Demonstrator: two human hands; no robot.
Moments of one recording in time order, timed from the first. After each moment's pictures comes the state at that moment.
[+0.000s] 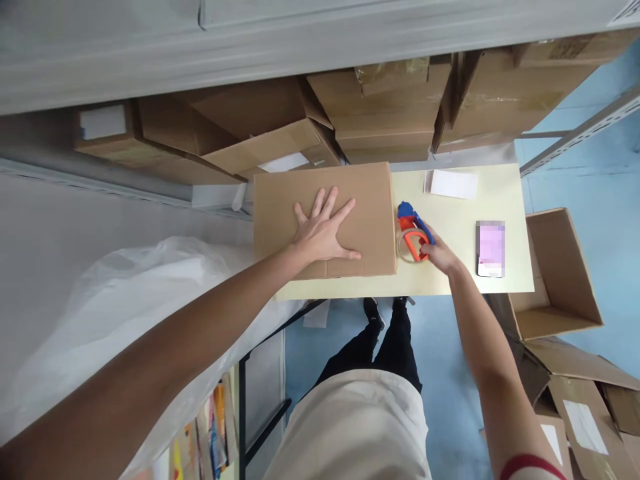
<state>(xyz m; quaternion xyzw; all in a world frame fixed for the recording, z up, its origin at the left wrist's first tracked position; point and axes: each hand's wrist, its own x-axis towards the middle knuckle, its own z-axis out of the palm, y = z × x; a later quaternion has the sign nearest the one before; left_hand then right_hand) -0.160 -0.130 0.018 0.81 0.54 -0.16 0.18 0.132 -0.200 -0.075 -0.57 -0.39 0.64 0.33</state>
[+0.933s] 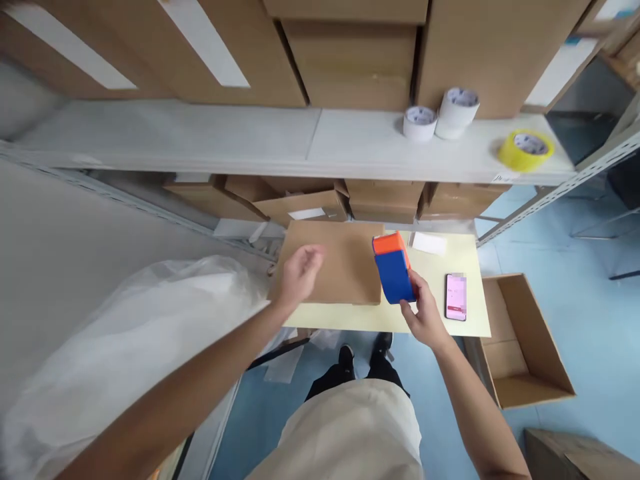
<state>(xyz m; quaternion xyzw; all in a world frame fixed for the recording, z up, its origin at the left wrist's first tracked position) -0.168 -0.184 0.078 0.55 0.60 0.42 0.39 0.130 -0.266 0.072 -0.51 -0.66 0.37 0.41</state>
